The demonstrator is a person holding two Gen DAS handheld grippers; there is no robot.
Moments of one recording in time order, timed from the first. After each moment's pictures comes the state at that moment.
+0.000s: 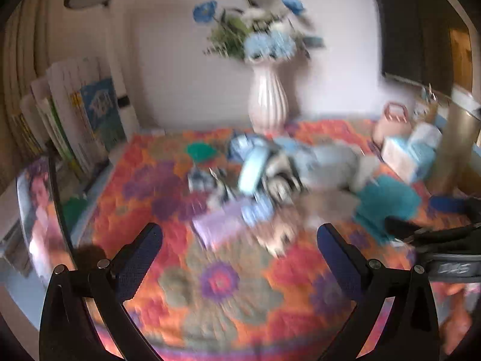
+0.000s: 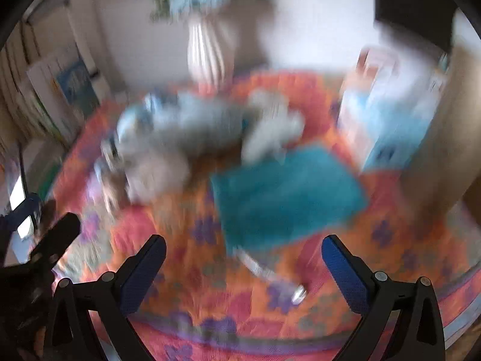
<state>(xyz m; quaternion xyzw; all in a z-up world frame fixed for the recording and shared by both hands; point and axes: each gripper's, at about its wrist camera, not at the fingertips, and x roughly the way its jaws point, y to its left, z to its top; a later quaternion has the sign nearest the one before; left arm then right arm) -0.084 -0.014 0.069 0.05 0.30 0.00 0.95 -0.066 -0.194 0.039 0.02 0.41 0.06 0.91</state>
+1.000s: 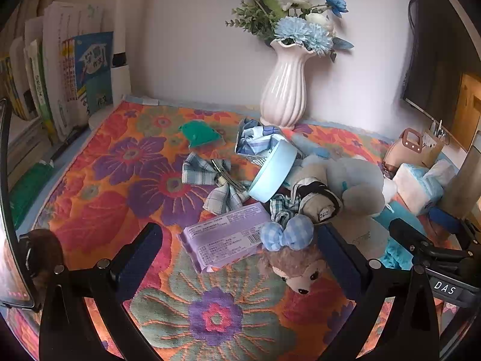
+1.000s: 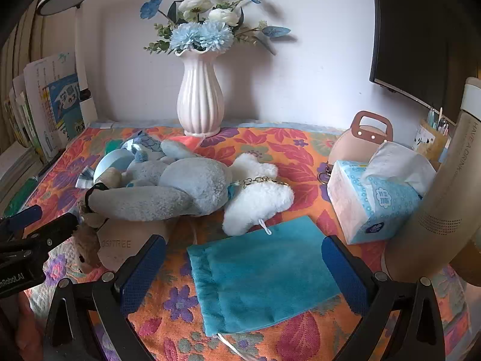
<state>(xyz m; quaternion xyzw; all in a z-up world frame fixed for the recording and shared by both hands) -0.049 0.021 0.037 -0.06 0.33 -0.03 0.94 -0.026 -0.193 0.024 -0.02 0.32 0.04 0.95</state>
